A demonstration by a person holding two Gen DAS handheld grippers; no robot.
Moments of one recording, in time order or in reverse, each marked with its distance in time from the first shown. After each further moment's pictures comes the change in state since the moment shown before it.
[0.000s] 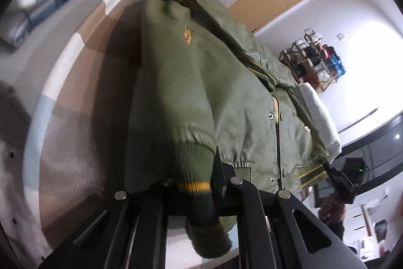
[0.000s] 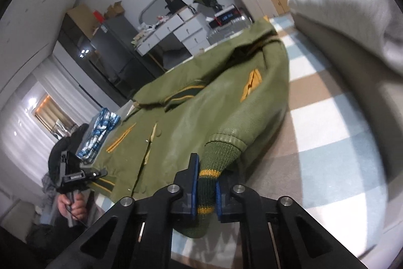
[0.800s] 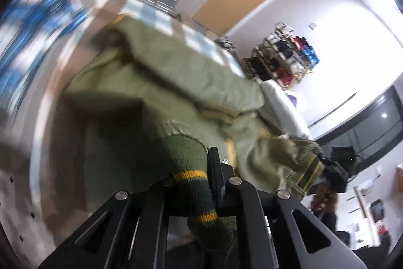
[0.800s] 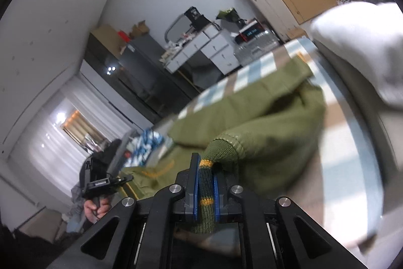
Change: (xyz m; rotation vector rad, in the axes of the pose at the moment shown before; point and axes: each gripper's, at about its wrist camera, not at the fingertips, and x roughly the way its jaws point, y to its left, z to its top) left arm -0.015 -0.076 0.094 0.113 0.006 -0.123; right arm -0.041 0.032 0.054 0.062 -0.075 0.194
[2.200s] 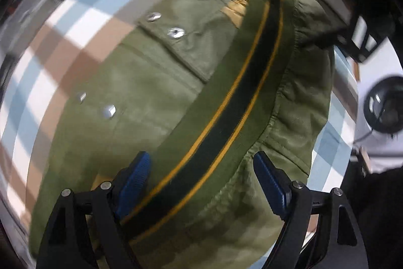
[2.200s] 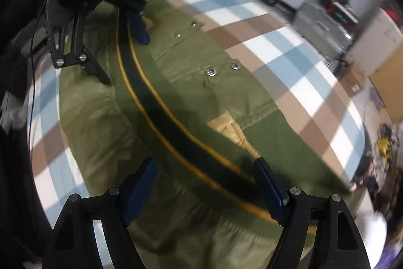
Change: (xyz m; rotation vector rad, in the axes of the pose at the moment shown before) left arm 0.298 -0.067 0.137 0.846 0.864 0.231; right arm 0.285 -0.010 0.099 -0.962 0.821 -0.252
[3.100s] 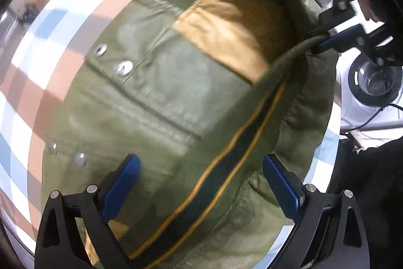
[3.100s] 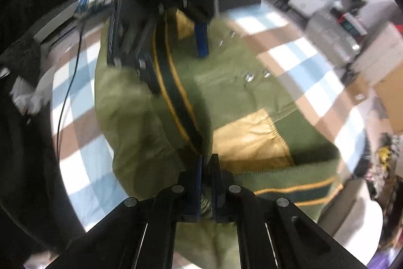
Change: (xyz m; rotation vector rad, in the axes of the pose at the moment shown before) left arm 0.044 -0.071 0.026 0.144 0.037 -0.069; right arm -0.073 0.075 -0.039 -0.015 -0.053 -0.033
